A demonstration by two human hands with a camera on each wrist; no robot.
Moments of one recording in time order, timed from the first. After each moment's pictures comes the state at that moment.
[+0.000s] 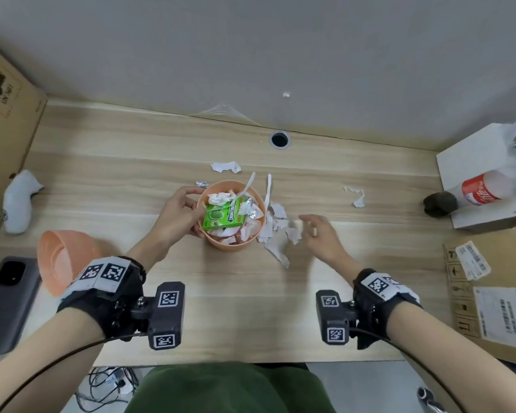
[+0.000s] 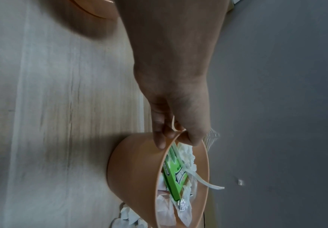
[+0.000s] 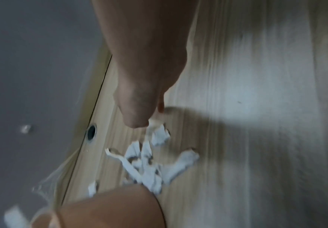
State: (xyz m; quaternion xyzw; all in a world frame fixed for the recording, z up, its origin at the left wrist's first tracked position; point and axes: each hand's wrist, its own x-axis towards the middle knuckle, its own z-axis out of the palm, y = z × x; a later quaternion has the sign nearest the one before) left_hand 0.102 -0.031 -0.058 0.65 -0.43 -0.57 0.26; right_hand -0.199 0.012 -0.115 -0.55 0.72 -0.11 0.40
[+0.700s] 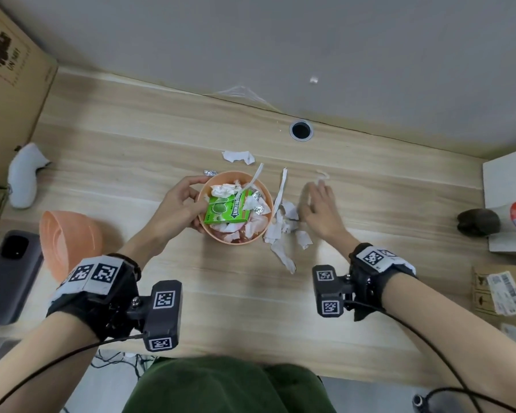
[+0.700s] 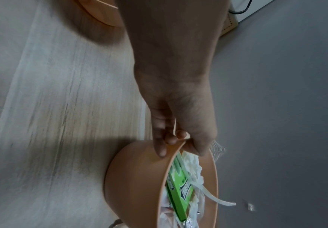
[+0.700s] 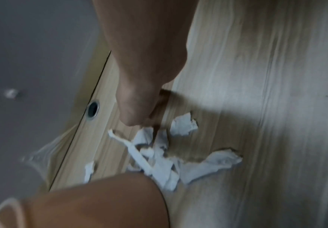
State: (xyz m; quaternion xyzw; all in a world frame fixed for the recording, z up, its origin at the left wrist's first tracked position) left_hand 0.104 -0.038 -0.065 0.66 -0.40 -0.57 0.26; right_hand -0.192 -0.059 -0.141 -0.63 0.68 -0.04 0.37
